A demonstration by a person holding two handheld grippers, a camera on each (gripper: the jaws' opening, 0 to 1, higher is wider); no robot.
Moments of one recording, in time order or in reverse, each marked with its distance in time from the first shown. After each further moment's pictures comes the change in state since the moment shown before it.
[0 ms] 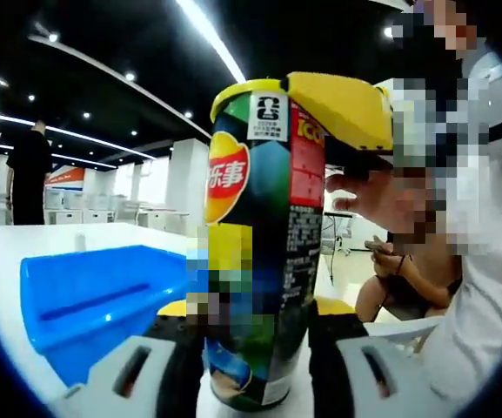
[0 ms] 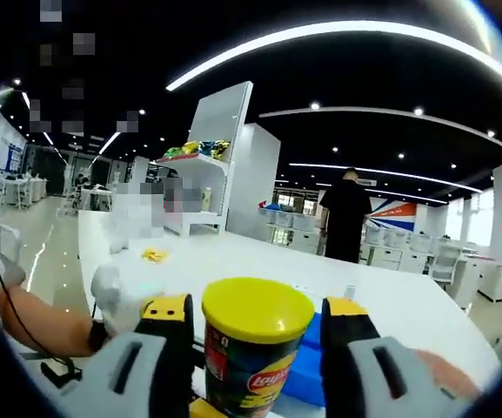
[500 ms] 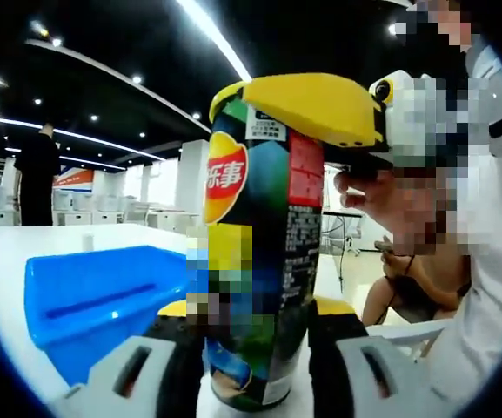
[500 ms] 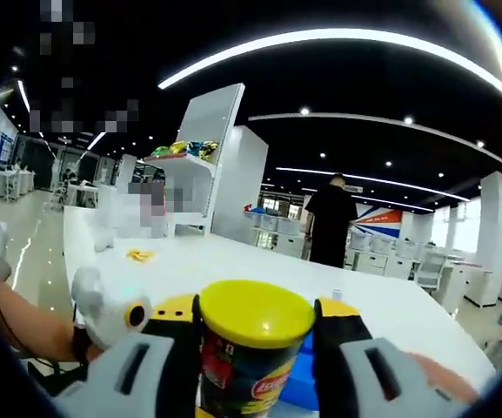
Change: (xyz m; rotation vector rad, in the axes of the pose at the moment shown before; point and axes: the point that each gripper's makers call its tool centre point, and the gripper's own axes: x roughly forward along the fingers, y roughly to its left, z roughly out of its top) left arm 0.002 0.000 0.000 0.004 -0.005 0.053; right arm 0.003 0.000 -0.004 -0.067 0.013 -0.056
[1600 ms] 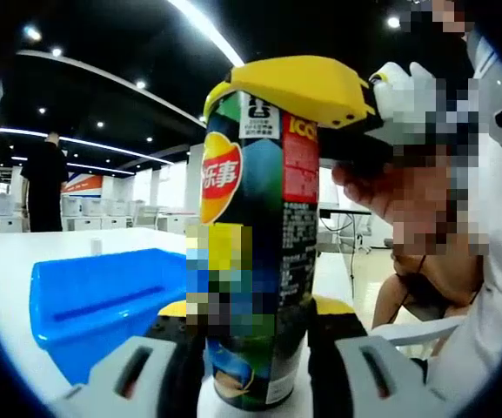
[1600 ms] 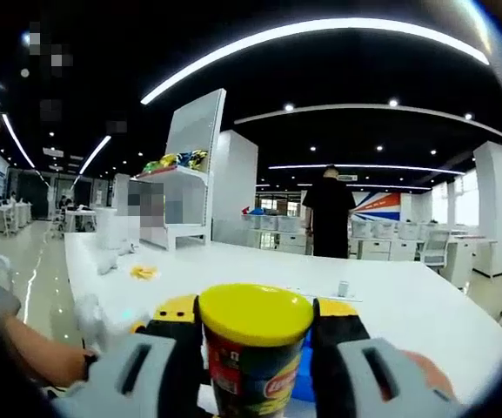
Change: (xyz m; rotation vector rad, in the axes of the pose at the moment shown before) left arm 0.005 0.001 -0.001 0.031 -0.003 0.053; right arm -0.001 -0.010 0.000 0.141 -0.002 0.005
